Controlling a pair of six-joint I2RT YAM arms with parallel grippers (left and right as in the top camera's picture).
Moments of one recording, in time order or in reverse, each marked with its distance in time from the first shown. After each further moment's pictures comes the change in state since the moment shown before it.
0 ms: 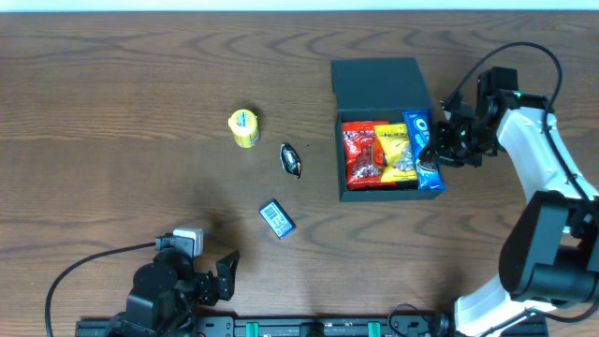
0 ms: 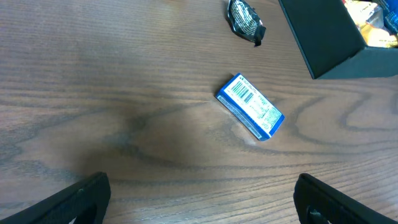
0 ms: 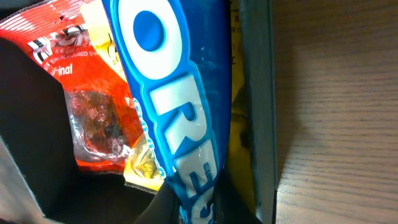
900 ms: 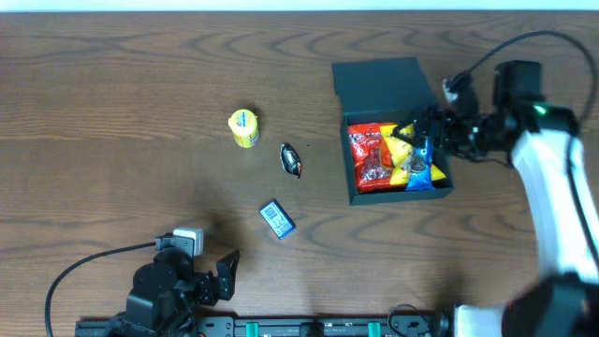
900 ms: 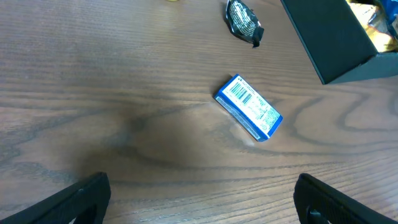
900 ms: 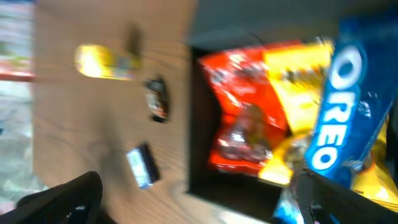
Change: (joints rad) left arm 0.000 0.000 0.000 0.005 0.004 0.000; right arm 0.023 -0.310 -0.011 0.027 -0.299 0.010
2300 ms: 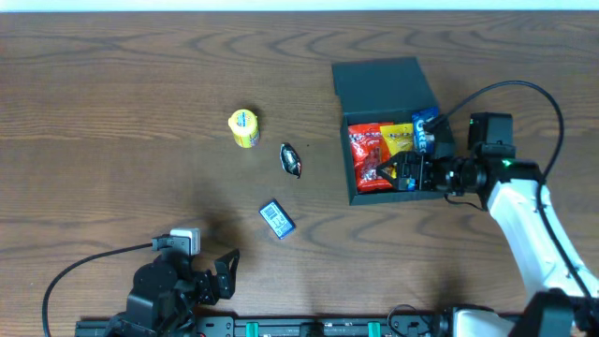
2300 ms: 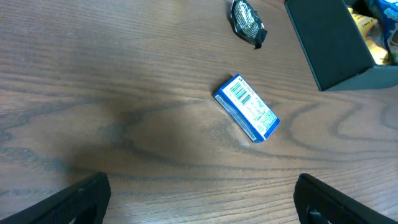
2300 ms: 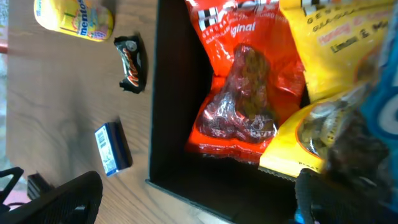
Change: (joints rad) left arm 0.000 0.000 0.000 -0.008 0.003 -0.079; right arm 0.054 -0.073 -0.415 0.312 0.006 -0.011
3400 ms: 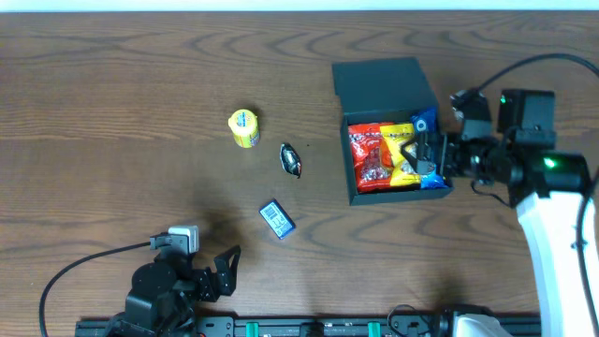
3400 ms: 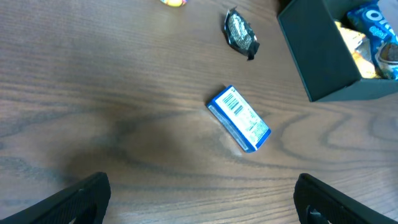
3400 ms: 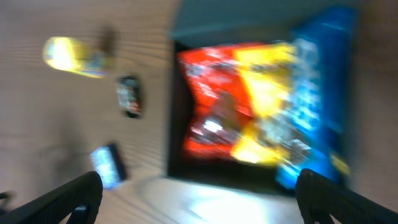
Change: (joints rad) left arm 0.000 0.000 0.000 0.041 0.004 -0.032; right arm -0.001 -0.171 0.288 -0.316 0.266 0.028
